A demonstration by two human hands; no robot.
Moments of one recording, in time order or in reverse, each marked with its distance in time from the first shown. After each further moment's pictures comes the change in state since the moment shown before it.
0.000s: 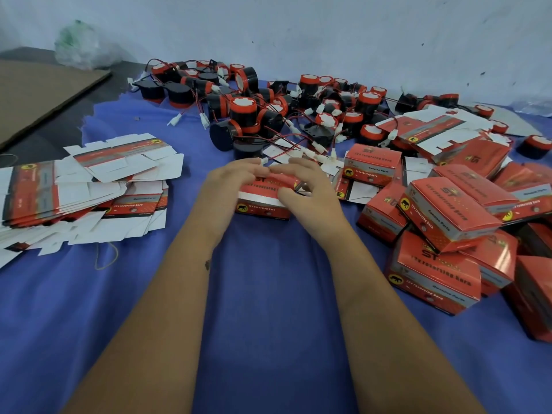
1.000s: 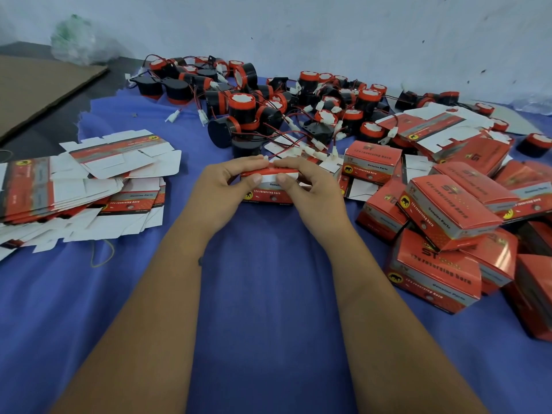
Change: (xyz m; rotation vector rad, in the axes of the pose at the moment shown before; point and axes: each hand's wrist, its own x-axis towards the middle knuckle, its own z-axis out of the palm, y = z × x) left_hand 0.004 -0.009 -0.011 0.230 -0.053 0.233; right_hand 0.001 0.007 -0.004 -0.015 0.029 -0.073
